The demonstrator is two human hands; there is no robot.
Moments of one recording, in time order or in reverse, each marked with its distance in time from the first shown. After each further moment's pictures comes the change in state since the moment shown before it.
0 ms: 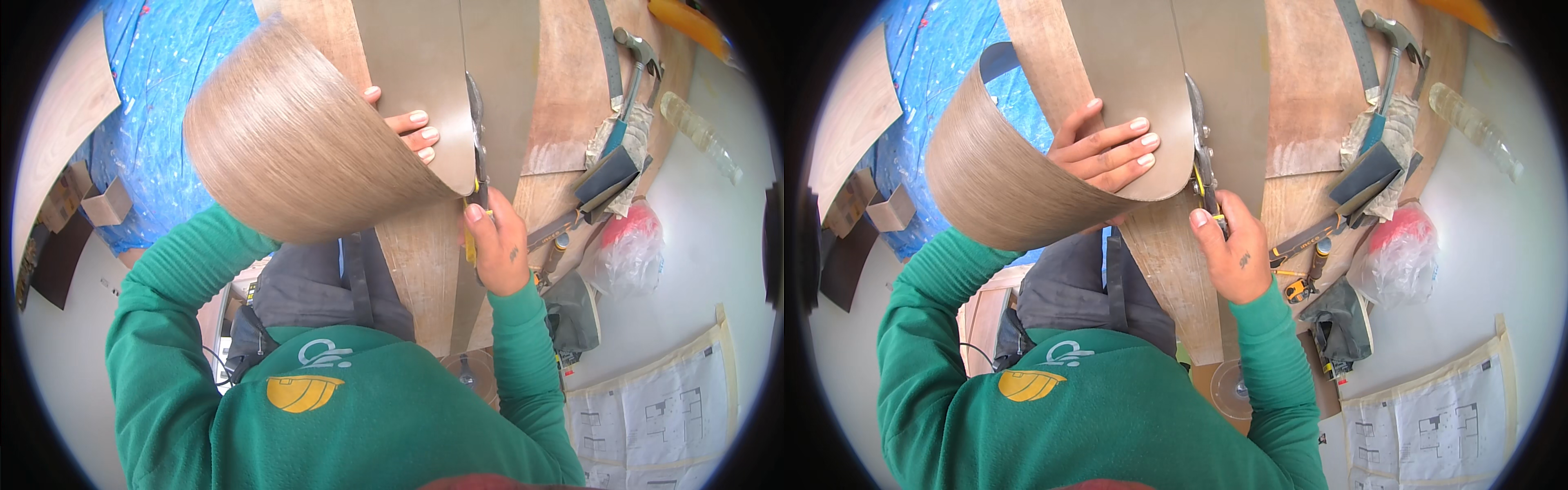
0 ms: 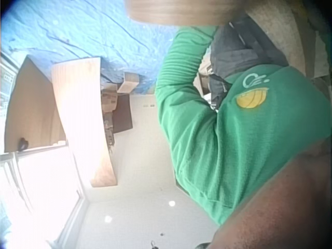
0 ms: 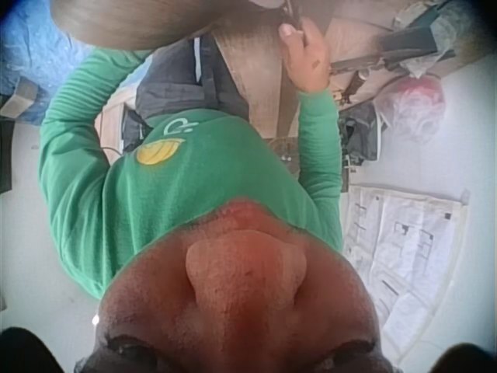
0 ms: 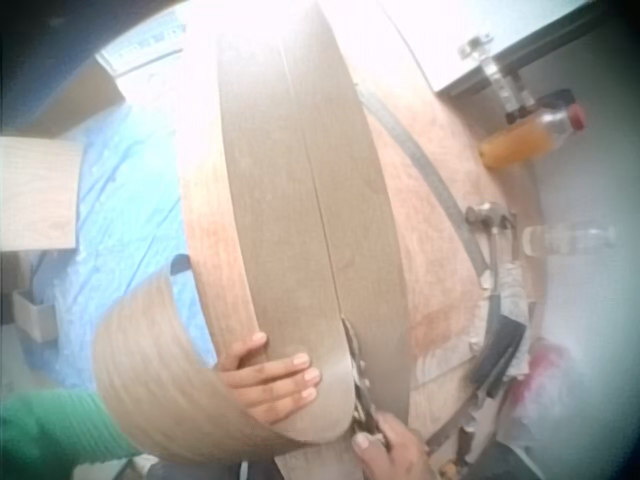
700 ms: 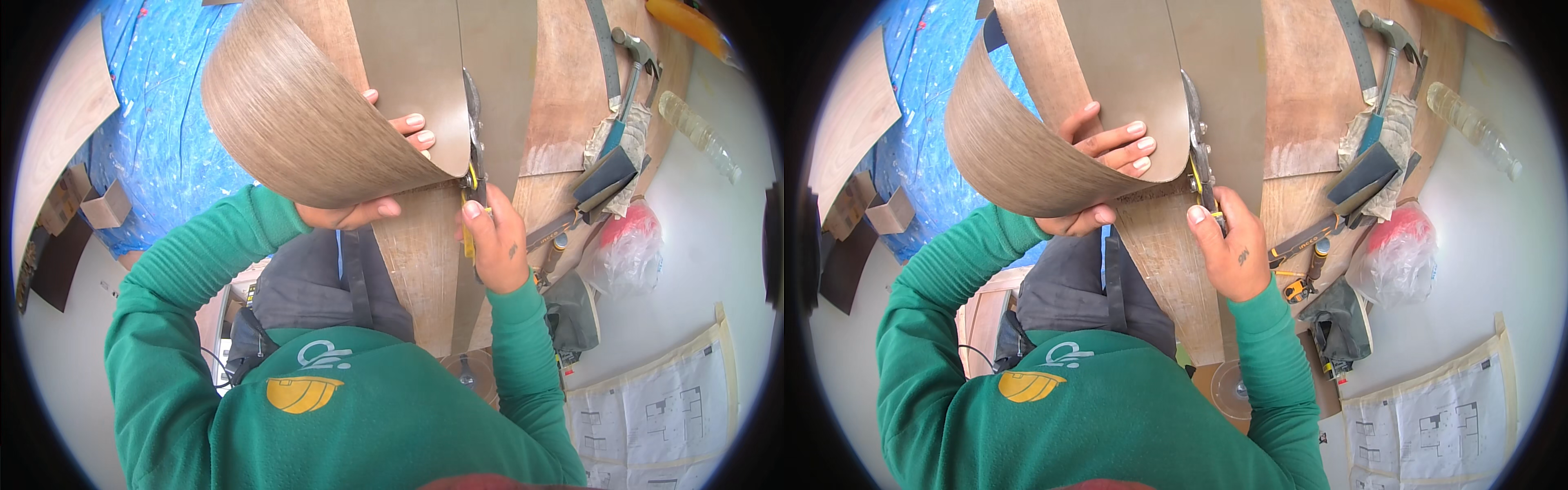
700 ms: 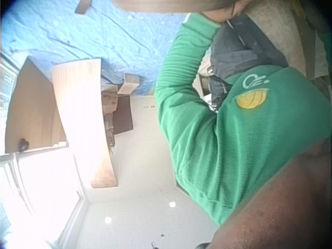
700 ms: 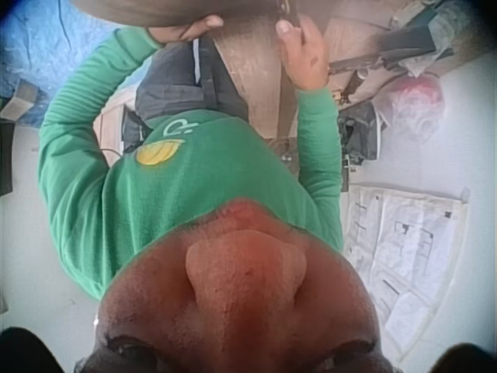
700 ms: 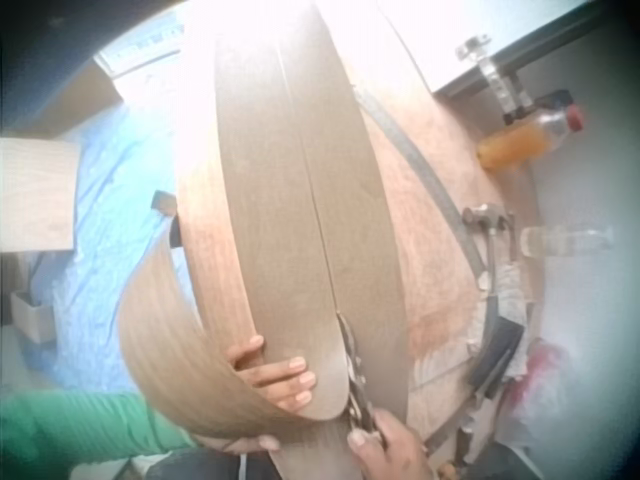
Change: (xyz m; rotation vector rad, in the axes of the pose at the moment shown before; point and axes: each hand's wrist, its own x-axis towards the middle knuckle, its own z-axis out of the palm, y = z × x) left_hand -0.003 -0.007 -0.001 -0.121 -0.046 0.058; right_hand 0.005 0.002 0.001 0.018 0.015 -0.012
